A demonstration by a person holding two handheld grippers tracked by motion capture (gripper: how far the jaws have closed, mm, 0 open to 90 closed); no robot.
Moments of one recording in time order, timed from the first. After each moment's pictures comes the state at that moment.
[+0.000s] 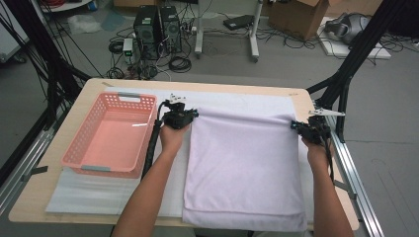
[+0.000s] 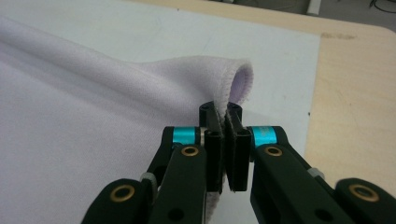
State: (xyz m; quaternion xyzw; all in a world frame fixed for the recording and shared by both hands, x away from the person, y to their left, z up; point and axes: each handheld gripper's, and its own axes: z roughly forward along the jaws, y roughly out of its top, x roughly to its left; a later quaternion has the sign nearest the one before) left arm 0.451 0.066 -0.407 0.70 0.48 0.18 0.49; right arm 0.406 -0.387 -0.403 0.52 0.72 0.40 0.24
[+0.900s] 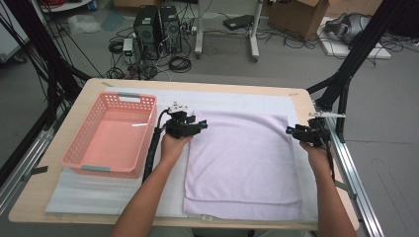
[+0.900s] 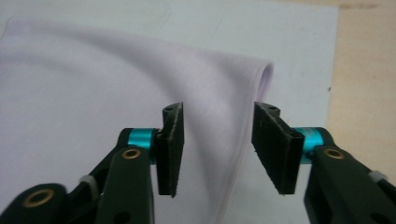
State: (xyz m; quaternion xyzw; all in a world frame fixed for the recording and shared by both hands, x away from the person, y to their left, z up) left arm 0.406 0.063 -0.421 0.72 0.43 0.13 0.53; right arm 0.389 -0.386 -0.403 0.54 0.72 0.39 0.19
